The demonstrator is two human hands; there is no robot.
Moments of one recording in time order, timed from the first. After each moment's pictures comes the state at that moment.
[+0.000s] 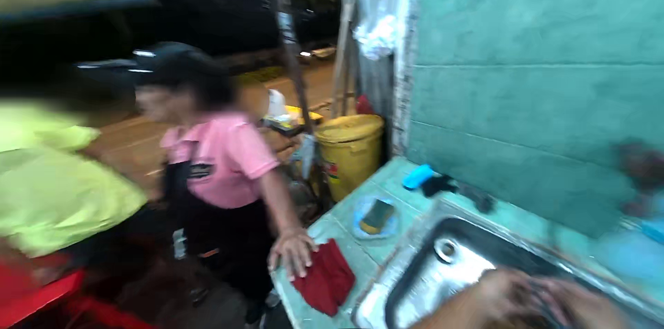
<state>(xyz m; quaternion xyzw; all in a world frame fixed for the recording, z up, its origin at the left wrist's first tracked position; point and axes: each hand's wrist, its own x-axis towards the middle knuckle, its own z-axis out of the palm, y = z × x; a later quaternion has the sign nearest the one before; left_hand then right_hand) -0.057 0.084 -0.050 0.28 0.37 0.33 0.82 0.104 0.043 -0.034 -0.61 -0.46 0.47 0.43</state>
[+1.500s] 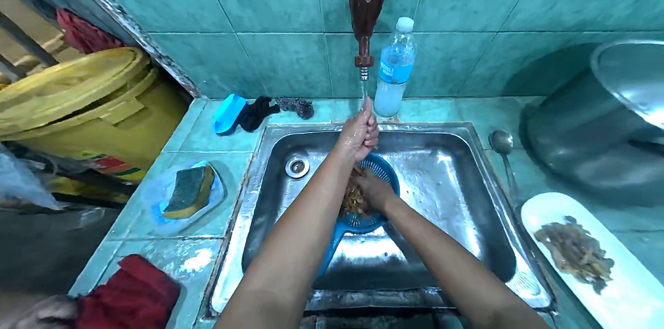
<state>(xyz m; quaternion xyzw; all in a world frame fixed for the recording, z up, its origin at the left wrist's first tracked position) 0.030 0.112 0.014 0.41 0.25 0.26 0.83 0.074 0.008 -0.088 -0.74 -0.59 0.32 0.00</state>
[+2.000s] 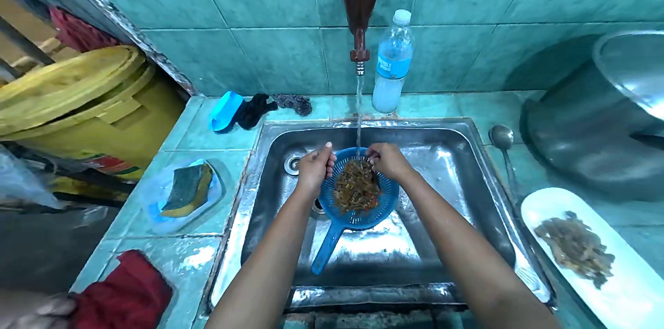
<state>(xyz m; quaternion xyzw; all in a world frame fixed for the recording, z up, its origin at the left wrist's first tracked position) -0.071 0.101 -0.050 0.51 0.51 0.30 0.62 0.130 0.026 -0.052 -0.74 -0.55 0.31 0.22</state>
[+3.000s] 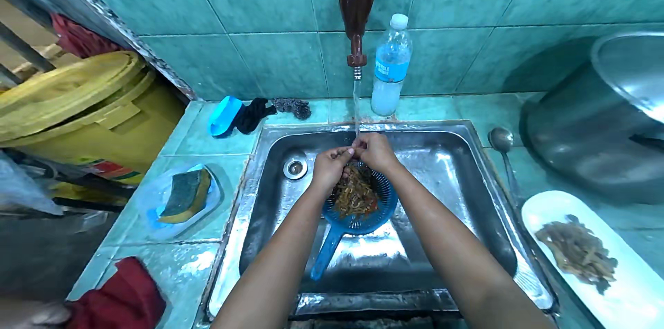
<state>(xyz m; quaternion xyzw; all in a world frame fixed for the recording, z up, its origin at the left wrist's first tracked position) -0.038 0.093 -0.037 0.59 0.48 0.25 0.60 0.110 0.050 -0.018 -0.73 -0.55 0.28 0.31</state>
